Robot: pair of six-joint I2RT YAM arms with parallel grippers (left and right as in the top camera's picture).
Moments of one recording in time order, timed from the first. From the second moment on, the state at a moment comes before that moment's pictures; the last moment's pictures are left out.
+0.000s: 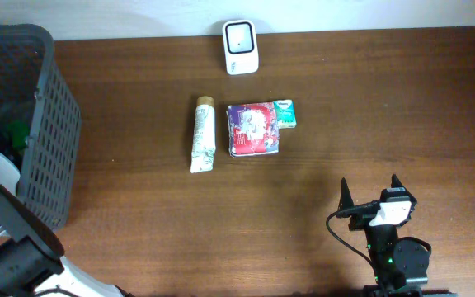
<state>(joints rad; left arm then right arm) 0.65 1.95 1.27 -0.57 -0.49 -0.24 0.02 0.01 0.01 -0.08 0.00 -0.03</state>
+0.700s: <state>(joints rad) 0.65 1.30 1.44 -0.76 0.25 -0.47 0.02 0.01 0.01 -0.08 0.00 -0.03</state>
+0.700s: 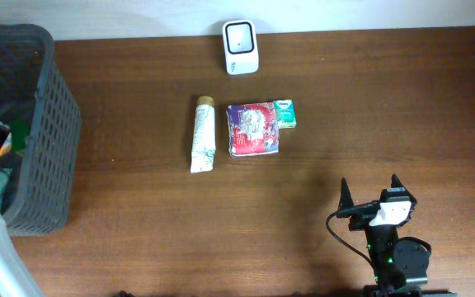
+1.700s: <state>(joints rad) -0.42 1.89 1.44 -0.42 -0.02 -0.42 0.02 0.01 0.01 -0.08 0.00 -0.03</state>
